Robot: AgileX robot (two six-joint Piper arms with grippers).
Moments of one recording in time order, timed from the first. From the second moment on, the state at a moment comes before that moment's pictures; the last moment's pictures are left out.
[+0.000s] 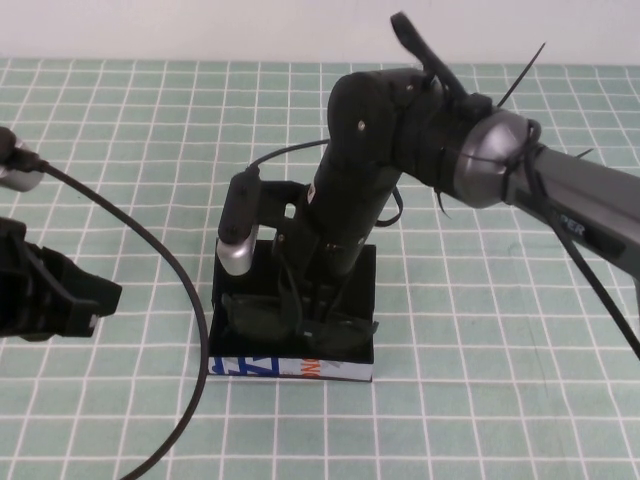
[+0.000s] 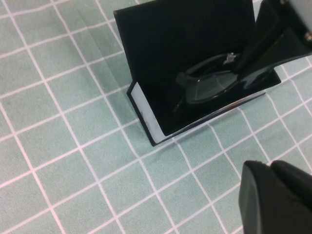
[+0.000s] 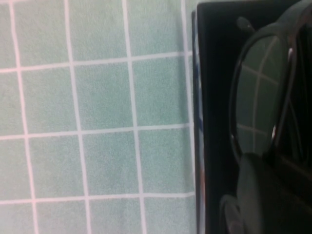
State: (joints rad) right arm 0.69 2.09 -1.87 0.34 1.23 -0.91; left arm -0.13 1.07 -0.89 -0.57 0.97 0.57
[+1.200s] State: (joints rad) right arm 0.67 2.02 -1.88 0.33 1.20 -0.77; left arm -0.13 1.07 -0.83 -0.66 0.97 0.64
